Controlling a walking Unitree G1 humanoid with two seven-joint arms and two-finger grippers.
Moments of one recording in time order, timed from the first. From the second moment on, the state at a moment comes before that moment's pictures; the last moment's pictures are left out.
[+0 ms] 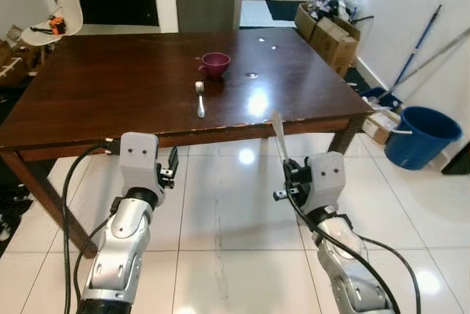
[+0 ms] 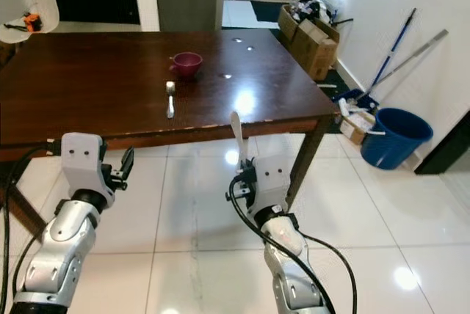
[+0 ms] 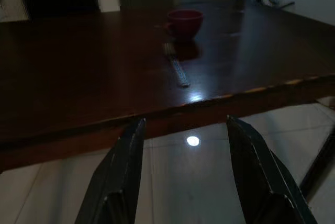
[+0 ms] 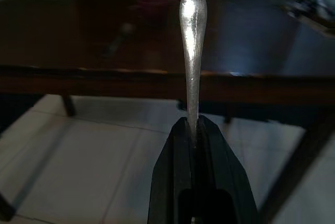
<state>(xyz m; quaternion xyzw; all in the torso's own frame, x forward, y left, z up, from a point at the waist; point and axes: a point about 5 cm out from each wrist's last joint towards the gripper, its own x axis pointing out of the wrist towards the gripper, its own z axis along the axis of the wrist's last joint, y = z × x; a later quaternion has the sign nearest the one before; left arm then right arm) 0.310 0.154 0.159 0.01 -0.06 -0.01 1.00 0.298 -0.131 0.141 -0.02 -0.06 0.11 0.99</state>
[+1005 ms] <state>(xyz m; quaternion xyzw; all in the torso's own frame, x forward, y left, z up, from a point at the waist) 0.242 0.197 -0.013 0.11 0.26 0.02 0.96 0.247 -0.161 -0.011 -0.01 0.25 0.13 0.96</state>
